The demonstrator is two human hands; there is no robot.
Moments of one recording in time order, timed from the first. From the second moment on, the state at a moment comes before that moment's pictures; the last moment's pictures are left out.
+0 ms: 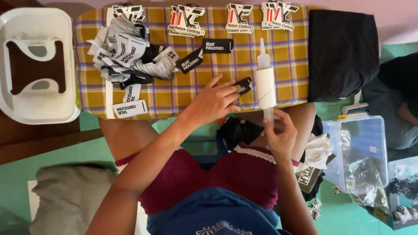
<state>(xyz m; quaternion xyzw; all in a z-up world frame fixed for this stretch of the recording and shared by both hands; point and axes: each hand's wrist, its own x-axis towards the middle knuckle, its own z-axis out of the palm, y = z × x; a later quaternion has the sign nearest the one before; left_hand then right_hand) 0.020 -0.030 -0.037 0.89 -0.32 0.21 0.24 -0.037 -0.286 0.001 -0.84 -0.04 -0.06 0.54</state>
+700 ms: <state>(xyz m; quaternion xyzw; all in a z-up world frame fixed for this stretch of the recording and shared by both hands) -0.003 -0.009 -0.030 0.88 -0.31 0.26 0.23 -0.042 -0.248 0.011 -0.76 0.03 0.05 0.64</state>
